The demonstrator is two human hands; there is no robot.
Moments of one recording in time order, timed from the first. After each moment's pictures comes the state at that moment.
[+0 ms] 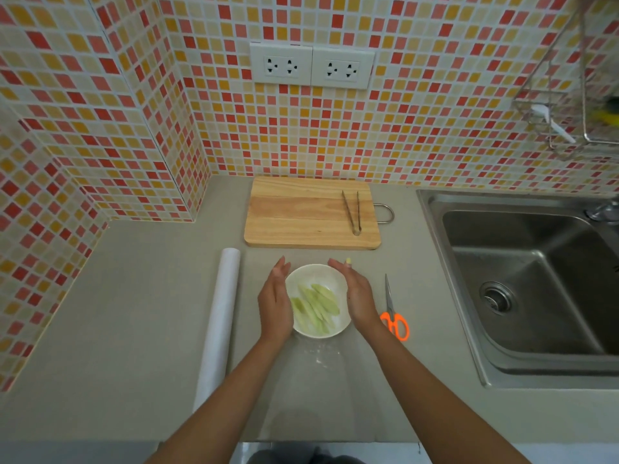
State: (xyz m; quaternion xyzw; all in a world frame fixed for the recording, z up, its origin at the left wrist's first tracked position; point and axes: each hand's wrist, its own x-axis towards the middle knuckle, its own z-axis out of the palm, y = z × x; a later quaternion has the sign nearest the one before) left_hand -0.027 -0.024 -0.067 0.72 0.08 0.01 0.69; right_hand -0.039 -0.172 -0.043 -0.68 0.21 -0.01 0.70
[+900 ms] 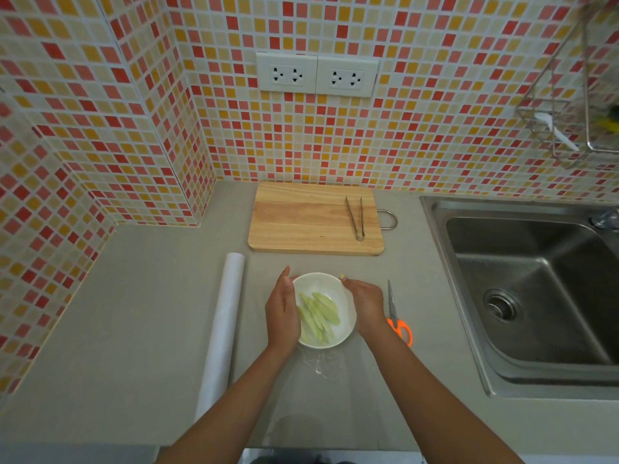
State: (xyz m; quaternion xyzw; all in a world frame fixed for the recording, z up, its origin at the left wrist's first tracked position) left_hand -0.034 -0.029 -0.074 0.75 0.08 0.01 0.66; right_hand -0.032 -0.176 -0.046 -0.56 0.38 -0.01 0.74
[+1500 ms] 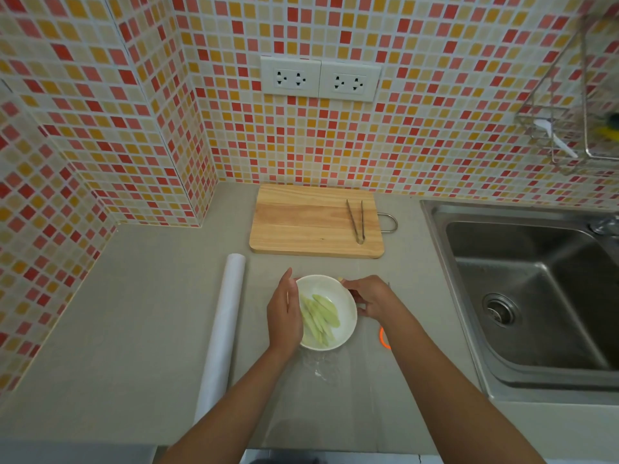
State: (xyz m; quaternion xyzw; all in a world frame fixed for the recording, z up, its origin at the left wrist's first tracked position) left_hand -0.036 -0.031 -0.071 0.76 0.08 0.01 0.64; right_hand -0.011 -0.200 -0.023 -0.64 0.37 0.18 0.65
